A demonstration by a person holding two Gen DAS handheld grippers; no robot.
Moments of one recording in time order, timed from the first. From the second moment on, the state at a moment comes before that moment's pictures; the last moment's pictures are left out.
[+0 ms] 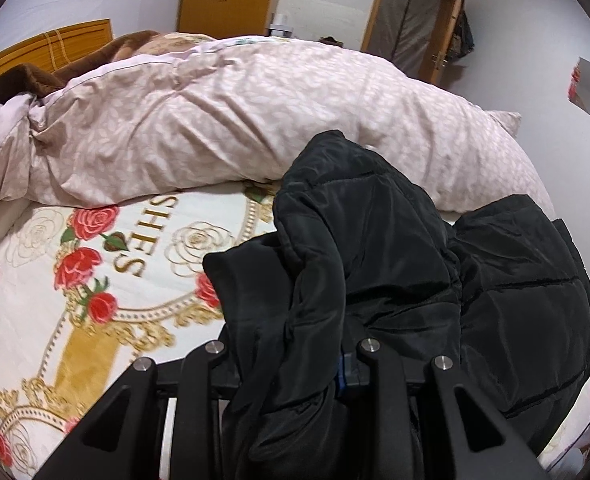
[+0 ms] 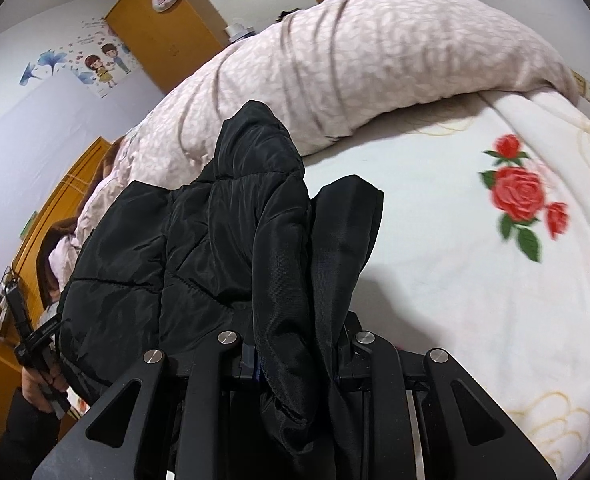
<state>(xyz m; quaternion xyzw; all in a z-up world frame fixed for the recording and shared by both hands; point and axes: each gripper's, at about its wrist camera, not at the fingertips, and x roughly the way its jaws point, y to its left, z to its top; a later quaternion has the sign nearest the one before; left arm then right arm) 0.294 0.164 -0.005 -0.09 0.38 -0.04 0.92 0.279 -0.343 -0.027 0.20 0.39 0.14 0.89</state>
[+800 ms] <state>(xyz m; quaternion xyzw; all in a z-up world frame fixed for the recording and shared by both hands) 0.359 0.270 -0.127 -0.15 0.42 0.04 0.89 0.372 -0.259 -0.123 0.16 0.48 0.12 0.86</state>
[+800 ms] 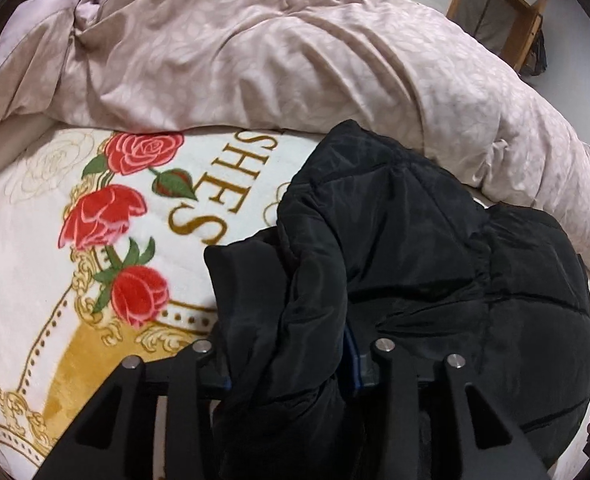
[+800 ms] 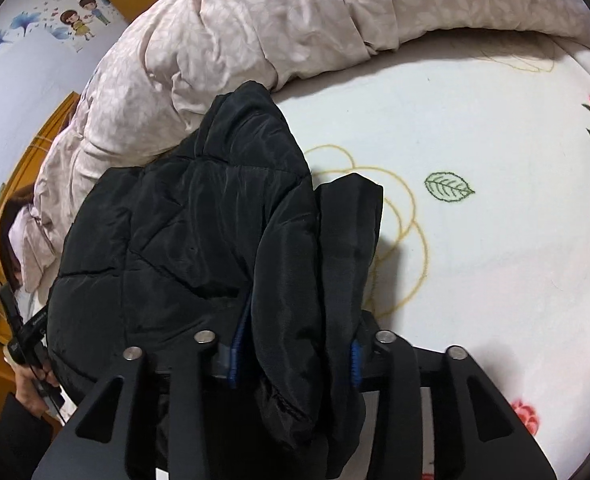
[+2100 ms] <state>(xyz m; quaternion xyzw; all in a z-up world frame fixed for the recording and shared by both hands) 0.234 0.171 -0.035 -0.09 0.39 0.02 0.92 0.235 -0.218 -0.039 0.02 0.43 0.12 0.90</state>
